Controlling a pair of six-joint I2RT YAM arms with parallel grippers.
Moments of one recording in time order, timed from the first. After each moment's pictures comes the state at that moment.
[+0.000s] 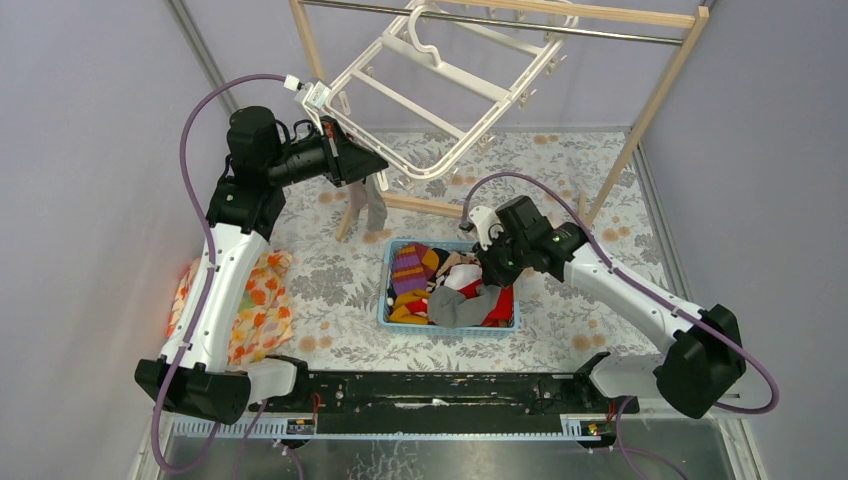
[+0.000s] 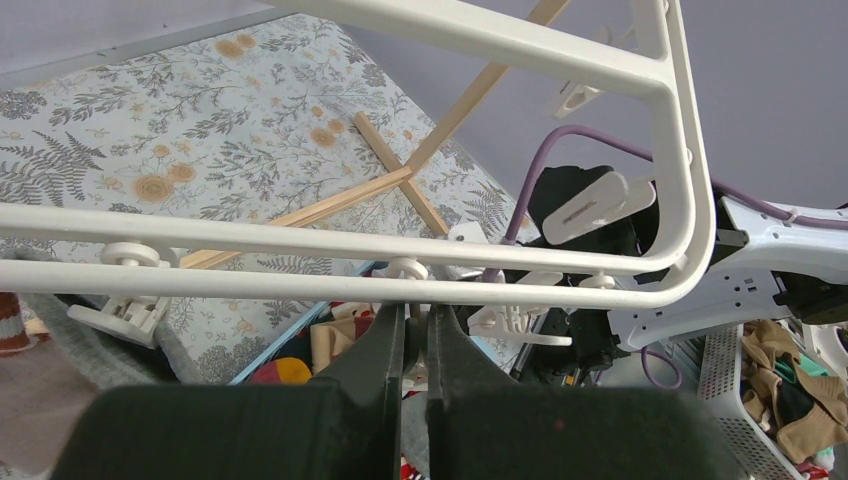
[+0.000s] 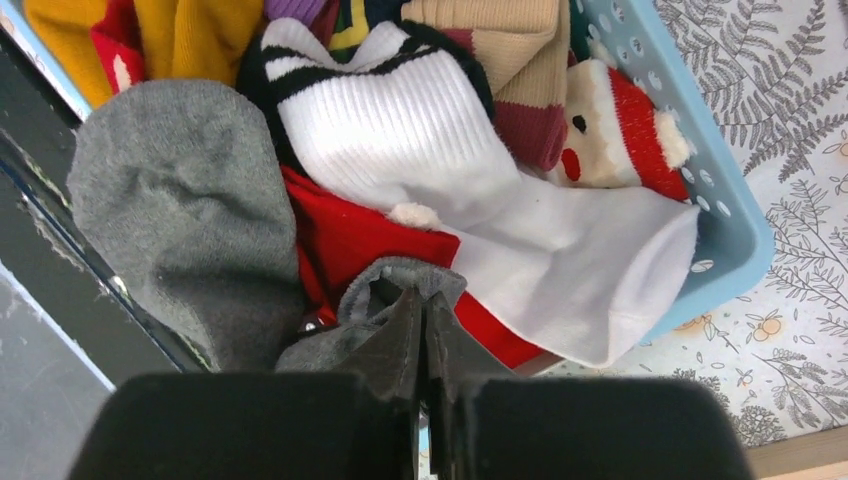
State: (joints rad) left arm -0.18 1.24 1.45 -0.35 0.87 -0.41; right arm 0.64 1.30 1.02 -0.74 -0.27 -0.19
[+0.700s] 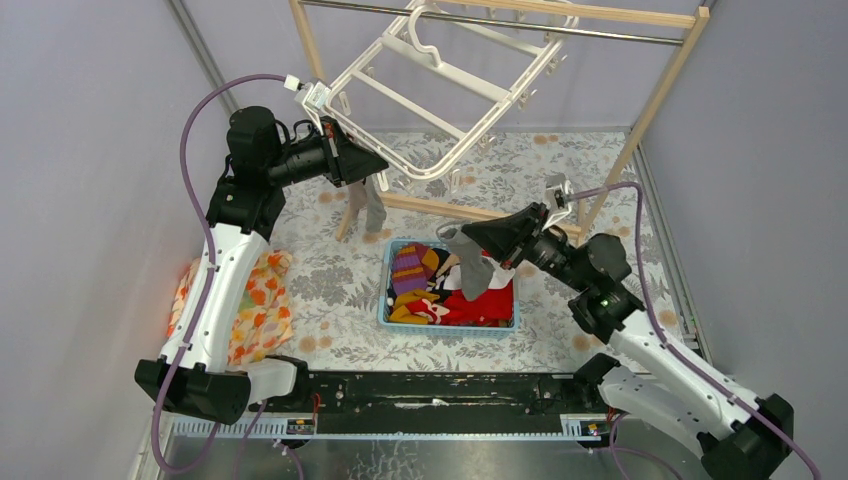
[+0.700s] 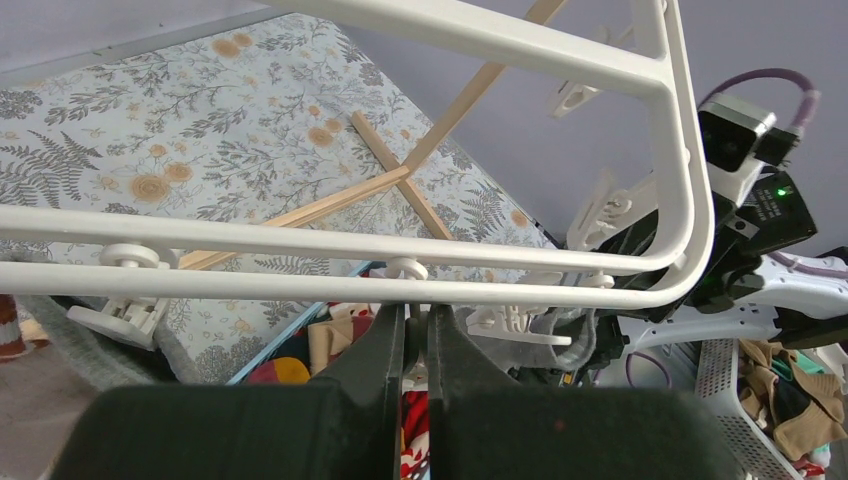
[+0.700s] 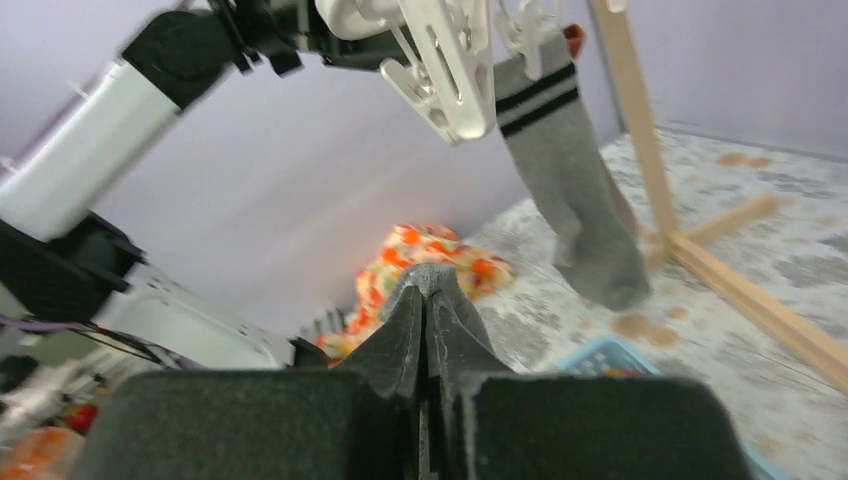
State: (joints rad) left arm -0.18 1.24 1.45 -0.35 0.87 -0.41; right arm 0.64 0.79 0.65 0.39 -0.39 0.53
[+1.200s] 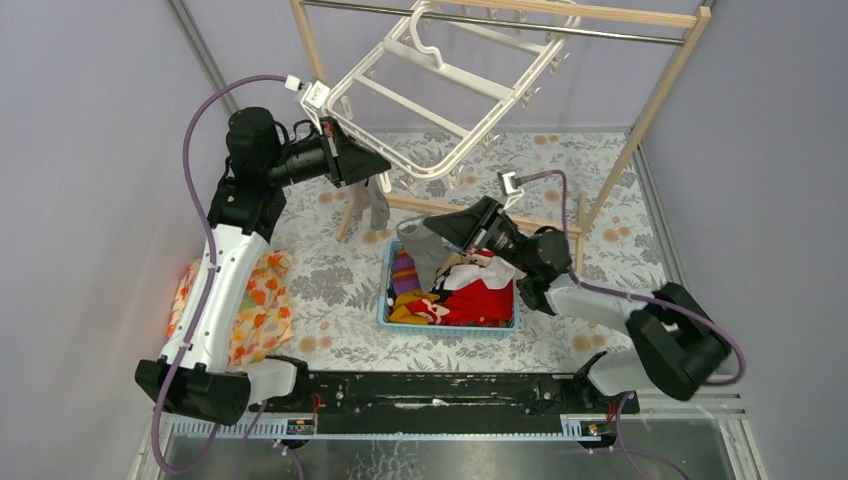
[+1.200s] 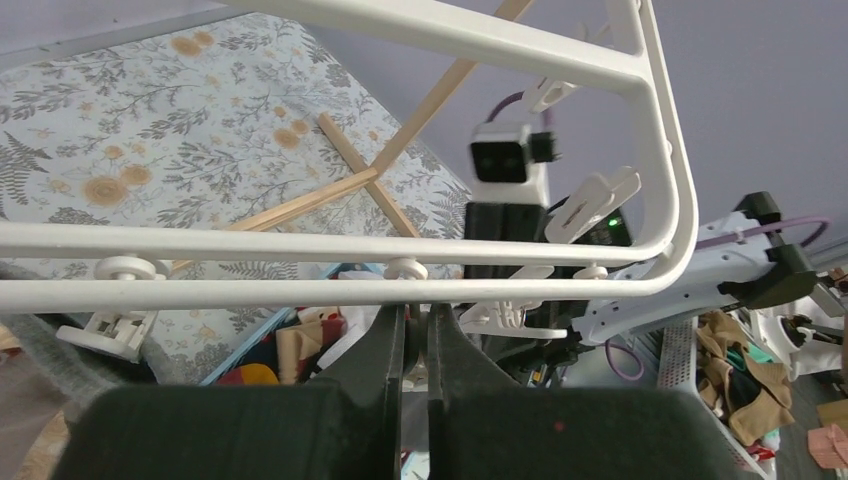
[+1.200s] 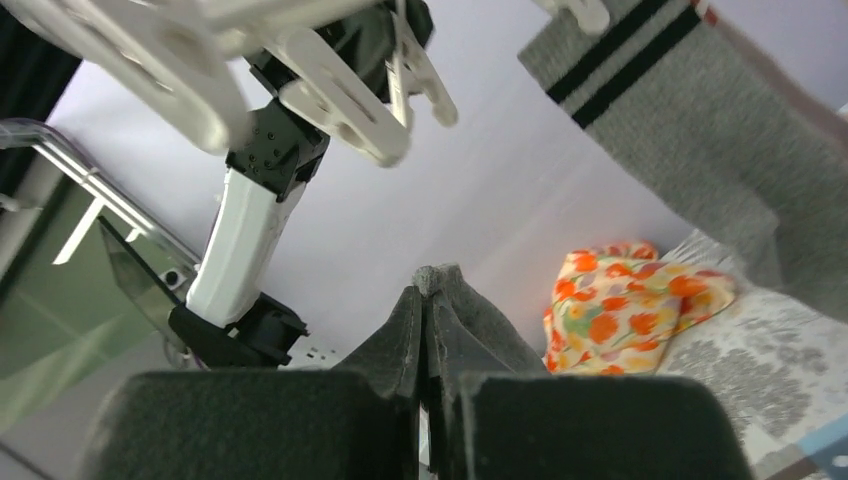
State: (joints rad) left arm -0.18 1.23 1.43 -0.30 0.92 -0.48; right arm 0.67 1.34 0.58 1.27 -0.43 1.15
